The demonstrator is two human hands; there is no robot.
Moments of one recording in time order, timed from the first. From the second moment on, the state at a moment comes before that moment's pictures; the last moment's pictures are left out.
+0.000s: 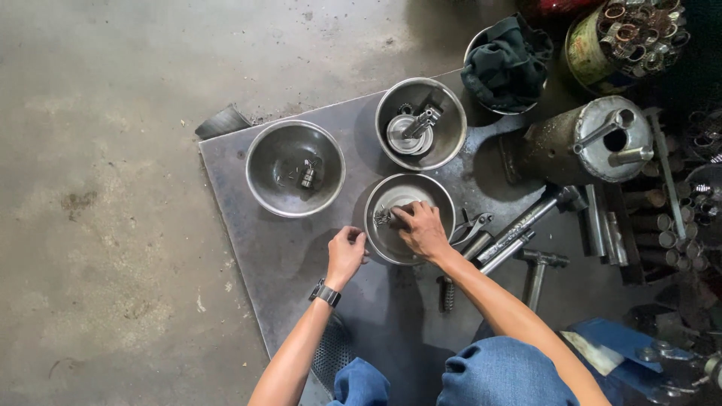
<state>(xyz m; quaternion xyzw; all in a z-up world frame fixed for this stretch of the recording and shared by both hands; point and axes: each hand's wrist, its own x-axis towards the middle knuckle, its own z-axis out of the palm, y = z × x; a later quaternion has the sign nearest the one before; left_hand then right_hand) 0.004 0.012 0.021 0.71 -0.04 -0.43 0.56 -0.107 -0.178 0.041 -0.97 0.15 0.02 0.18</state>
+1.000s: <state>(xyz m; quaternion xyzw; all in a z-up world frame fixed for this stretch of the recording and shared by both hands) -0.093 -0.305 0.264 0.57 -0.76 -0.20 0.25 -0.494 -0.456 0.241 -0.79 0.58 -0.07 0.18</state>
